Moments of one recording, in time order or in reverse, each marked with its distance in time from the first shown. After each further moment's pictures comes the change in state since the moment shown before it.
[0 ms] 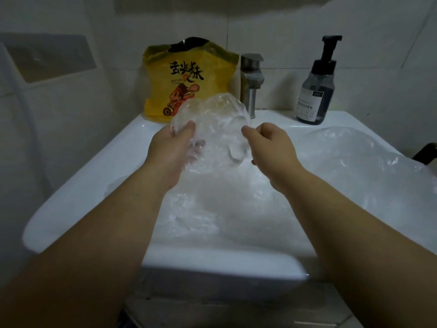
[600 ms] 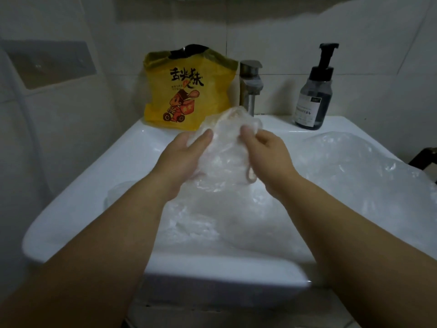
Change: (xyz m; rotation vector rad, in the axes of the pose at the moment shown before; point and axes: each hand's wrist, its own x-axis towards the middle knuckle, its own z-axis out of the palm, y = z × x) left_hand -0.005 -0.003 0.003 0.200 -0.114 -0.031; right_hand -0.007 -0.004 0.005 -0.001 -0.040 -0.014
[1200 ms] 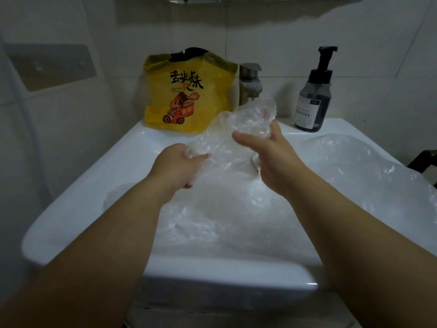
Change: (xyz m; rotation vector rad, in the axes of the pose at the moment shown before) left_hand 0.003 -0.005 -0.004 0.260 0.082 0.007; right_hand 0.011 0.001 -0.010 0.487 -0.200 0.156
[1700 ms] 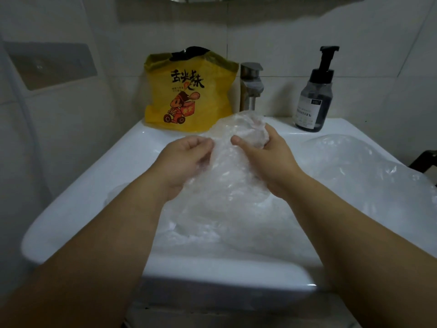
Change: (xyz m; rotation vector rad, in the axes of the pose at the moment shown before) left_hand -0.013 0.013 0.001 -0.354 -0.189 0.068; right_hand 0.002 0.008 -0.002 -0.231 0.068 -0.164
